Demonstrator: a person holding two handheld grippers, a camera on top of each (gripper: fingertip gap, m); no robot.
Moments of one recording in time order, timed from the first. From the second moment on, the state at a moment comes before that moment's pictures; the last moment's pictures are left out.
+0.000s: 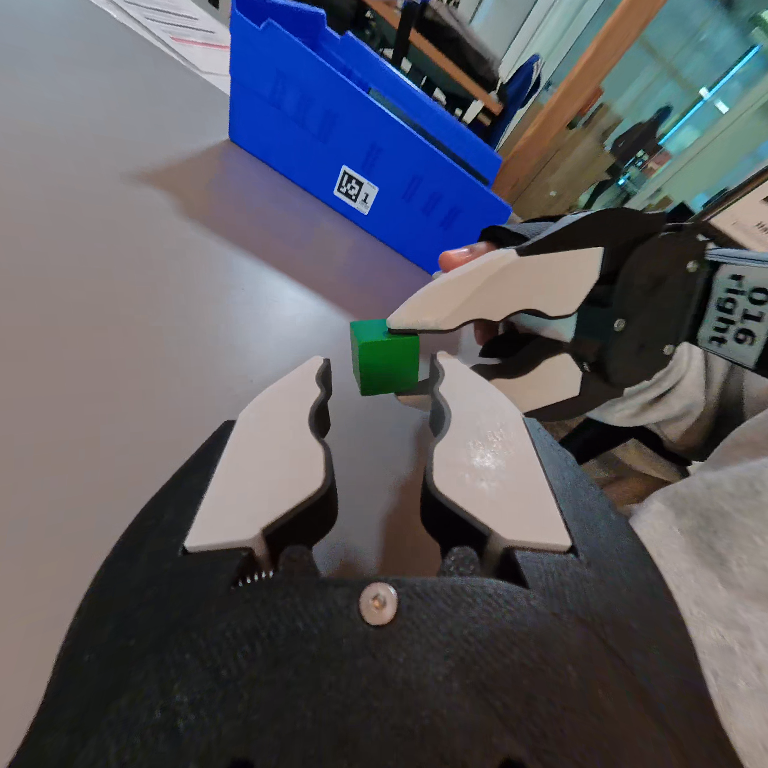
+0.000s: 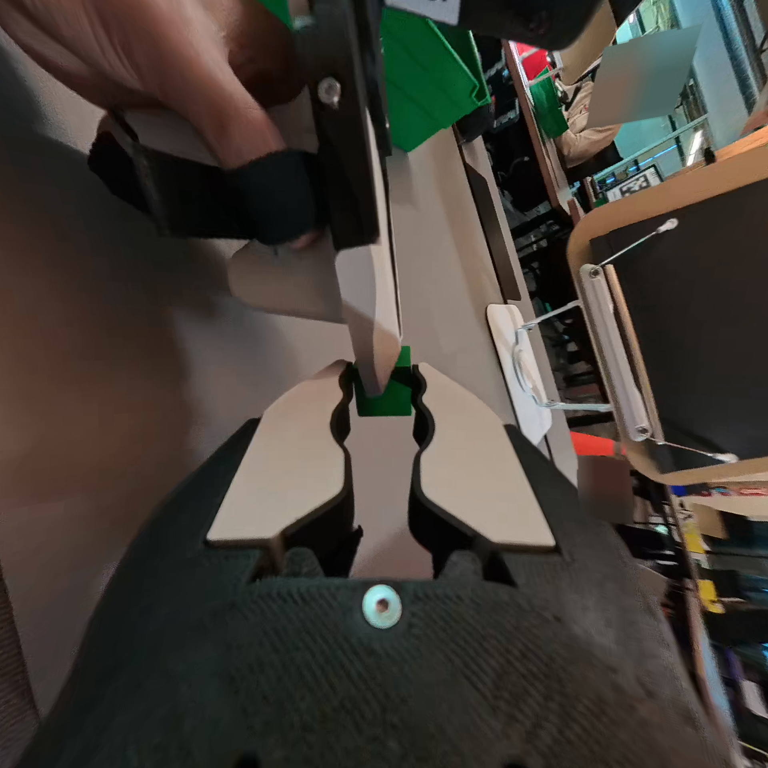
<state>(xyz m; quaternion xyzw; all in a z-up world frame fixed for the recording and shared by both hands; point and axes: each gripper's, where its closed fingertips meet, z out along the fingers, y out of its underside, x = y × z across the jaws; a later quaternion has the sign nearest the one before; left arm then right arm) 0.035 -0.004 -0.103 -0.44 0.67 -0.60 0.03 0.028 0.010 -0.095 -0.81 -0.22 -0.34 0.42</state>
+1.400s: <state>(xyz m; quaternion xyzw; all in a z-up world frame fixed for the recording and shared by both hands) 0.016 -0.007 -0.058 -0.31 0.60 -0.74 -0.06 0.021 0.002 -0.042 -0.68 0.07 0.30 0.66</state>
